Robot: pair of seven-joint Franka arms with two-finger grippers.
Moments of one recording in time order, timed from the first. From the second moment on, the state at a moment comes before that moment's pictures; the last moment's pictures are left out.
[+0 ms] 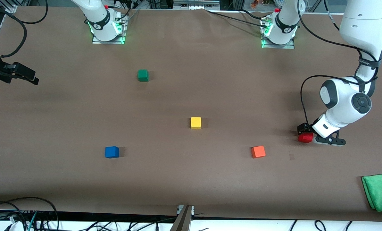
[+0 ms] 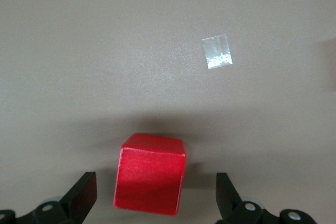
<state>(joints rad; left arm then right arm) 0.03 0.52 0.06 -1.98 -0.10 2.58 0.27 0.04 0.06 -0.08 -1.53 0.03 1.56 0.03</state>
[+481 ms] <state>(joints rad) 0.03 0.53 0.06 -1.97 -0.10 2.59 0.27 0.04 0.06 -0.08 -1.53 0.03 1.56 0.03</state>
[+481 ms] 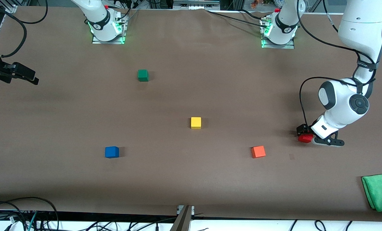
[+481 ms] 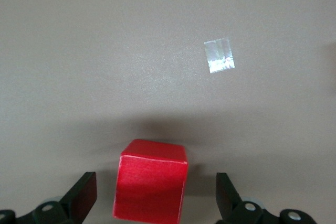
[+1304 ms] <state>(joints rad) 0.04 0.57 0.06 -1.93 -0.10 2.59 0.28 0.04 0.06 -0.08 -1.53 0.03 1.56 0.03</state>
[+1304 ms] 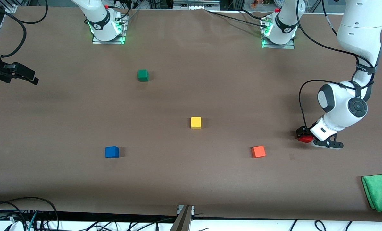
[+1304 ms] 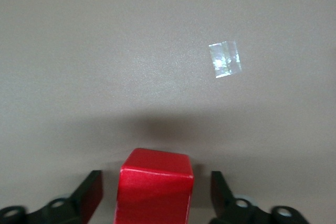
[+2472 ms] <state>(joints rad) 0.01 0.34 0.05 -1.80 -0.10 2.09 0.15 0.04 0.06 -0.08 -1.53 0.03 1.56 0.03</state>
